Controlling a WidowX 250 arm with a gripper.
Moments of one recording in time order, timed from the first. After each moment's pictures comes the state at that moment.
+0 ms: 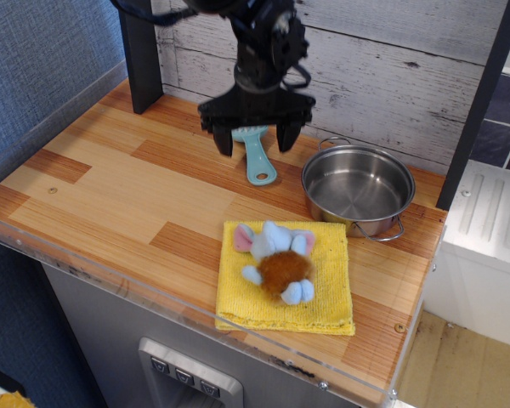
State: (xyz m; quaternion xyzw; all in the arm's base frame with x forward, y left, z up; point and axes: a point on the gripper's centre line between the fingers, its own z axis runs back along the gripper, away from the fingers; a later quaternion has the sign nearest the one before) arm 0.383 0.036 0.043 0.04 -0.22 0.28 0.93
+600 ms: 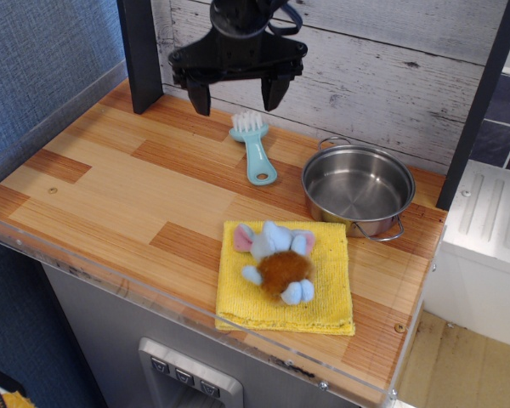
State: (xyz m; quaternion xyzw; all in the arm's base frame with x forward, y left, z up) arm 0.348 0.035 0.109 0.07 -0.25 0.29 0.92
